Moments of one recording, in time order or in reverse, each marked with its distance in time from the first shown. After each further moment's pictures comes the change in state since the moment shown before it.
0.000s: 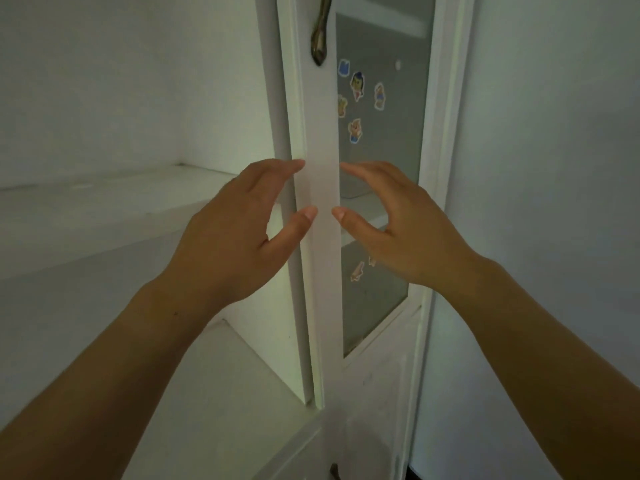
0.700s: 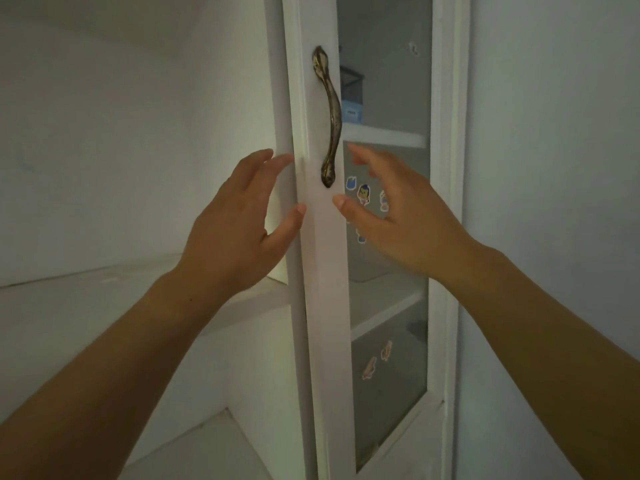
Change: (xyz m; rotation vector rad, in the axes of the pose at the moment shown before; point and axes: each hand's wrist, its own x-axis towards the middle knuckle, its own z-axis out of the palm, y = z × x) left_hand 0.091 -0.018 -0.036 0.143 0.294 0.068; right_hand 0.092 -0.020 -0.056 0.030 0.156 -0.171
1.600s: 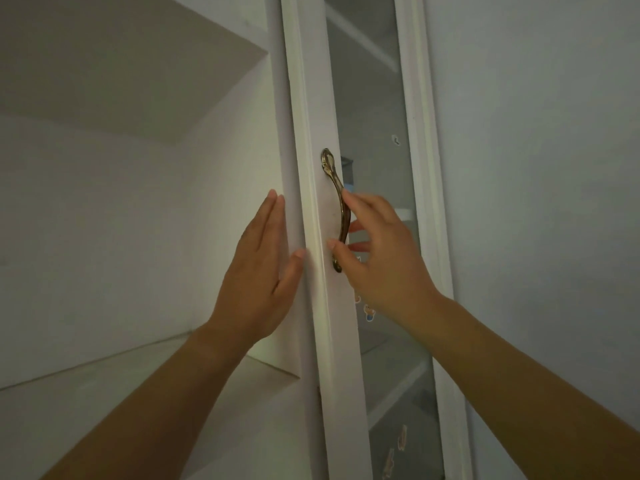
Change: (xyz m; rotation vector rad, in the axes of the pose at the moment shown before) left_hand 0.051 -0.038 0.032 -0.224 0.121 0.098; right_hand 0.053 -0.012 0.025 -0.026 0.272 -0.026
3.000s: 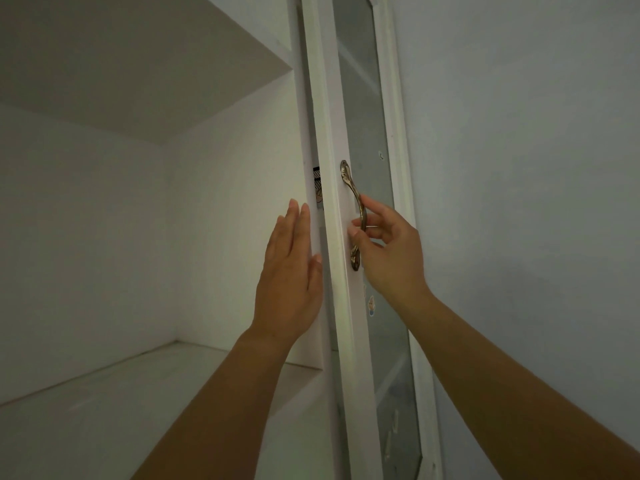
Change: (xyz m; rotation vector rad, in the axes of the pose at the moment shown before) left_hand -0.003 -0.006 0.012 -0.185 0.075 0.040; right_hand 0.005 -0.014 0.024 0.268 0.311 0.285
